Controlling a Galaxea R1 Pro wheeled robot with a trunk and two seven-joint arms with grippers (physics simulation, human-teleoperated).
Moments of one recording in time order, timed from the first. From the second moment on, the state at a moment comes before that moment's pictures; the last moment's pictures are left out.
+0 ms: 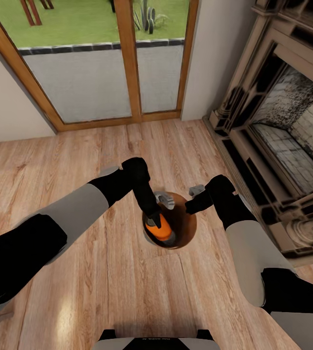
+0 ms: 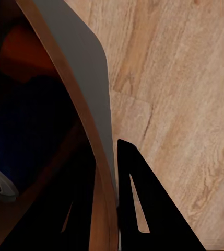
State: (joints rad) left arm -1.46 -0.15 -0.88 -0.54 -0.45 1.05 -1.53; right arm -1.13 0.10 -0.07 -0.82 0.93 1.02 1.05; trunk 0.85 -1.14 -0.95
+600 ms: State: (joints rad) left arm -1.45 -0.15 -0.88 -0.54 -0.44 1.05 -1.52; right arm -1.13 0.10 -0.07 -0.82 0.93 1.02 1.04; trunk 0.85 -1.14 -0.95
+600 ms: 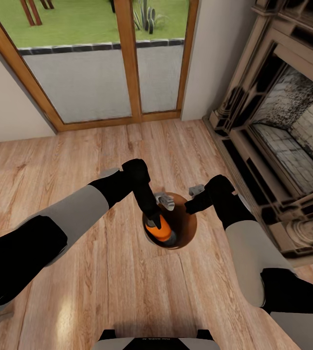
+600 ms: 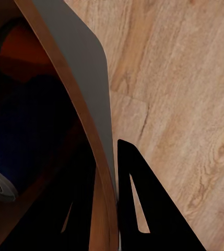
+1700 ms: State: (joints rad) left arm -1.45 -0.15 -0.88 -0.55 -0.45 1.05 -1.47; right arm -1.13 0.14 -0.04 -0.82 0.84 1.05 1.07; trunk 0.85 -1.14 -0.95
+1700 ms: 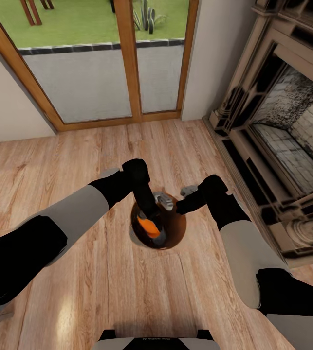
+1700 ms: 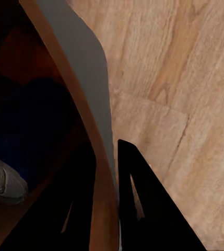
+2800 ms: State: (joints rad) left arm -1.45 0.24 -0.63 -1.00 -0.43 1.05 -1.57; right arm -1.13 0.13 -0.03 -0.82 0.88 1.03 1.06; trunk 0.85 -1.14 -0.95
